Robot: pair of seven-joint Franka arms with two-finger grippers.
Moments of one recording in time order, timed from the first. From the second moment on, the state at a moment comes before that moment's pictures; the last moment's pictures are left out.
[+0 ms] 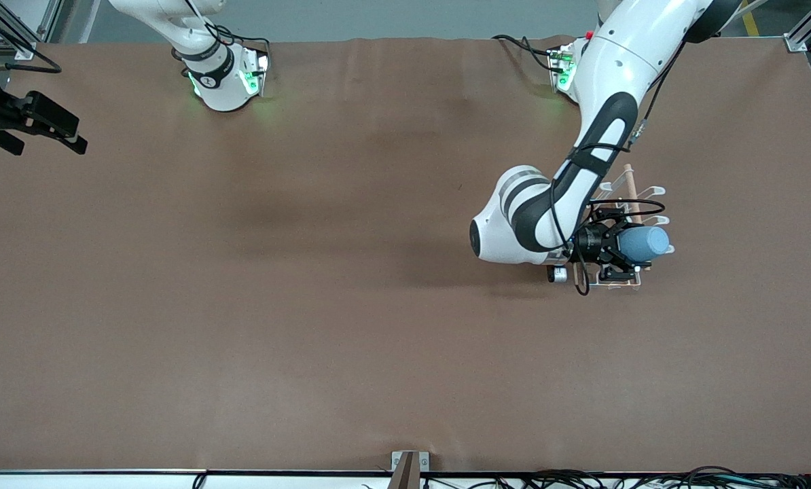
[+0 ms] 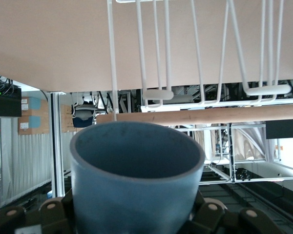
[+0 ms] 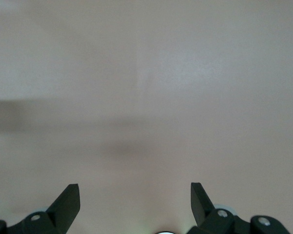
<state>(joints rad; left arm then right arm) -0.34 0.69 -0.28 -1.61 1.16 1.19 0.72 -0.01 -0.02 0.05 -1.41 0.05 1.39 0.07</state>
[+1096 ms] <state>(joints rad) -0.34 0.73 -0.29 -1.61 1.19 1.19 0.58 -0.06 -0.01 0.05 -1.47 0.06 1.46 0.07</state>
